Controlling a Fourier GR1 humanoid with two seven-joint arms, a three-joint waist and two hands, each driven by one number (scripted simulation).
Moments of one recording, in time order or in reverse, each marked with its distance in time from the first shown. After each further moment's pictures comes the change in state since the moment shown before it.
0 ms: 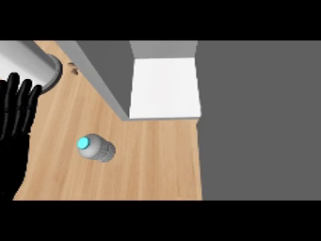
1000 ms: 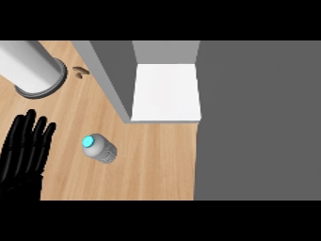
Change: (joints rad) left arm 0.253 -0.083 -0.209 -0.169 -0.056 0.179 0.232; right arm 0.411 0.022 0.121 -0.308 -0.221 0.138 0.215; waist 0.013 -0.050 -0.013
